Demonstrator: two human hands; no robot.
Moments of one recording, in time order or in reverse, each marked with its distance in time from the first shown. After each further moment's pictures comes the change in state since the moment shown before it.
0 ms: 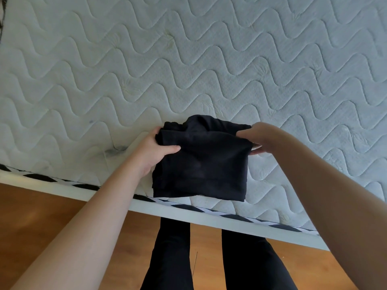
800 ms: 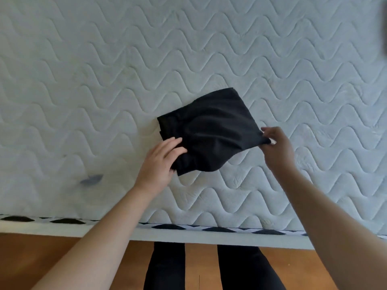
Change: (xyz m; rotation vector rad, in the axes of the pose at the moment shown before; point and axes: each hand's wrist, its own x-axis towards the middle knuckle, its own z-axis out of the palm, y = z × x) left_hand -0.007 0.026 0.083 1.046 0.061 0.920; right_hand -0.023 0.102 -0.067 0.282 0.613 -0.530
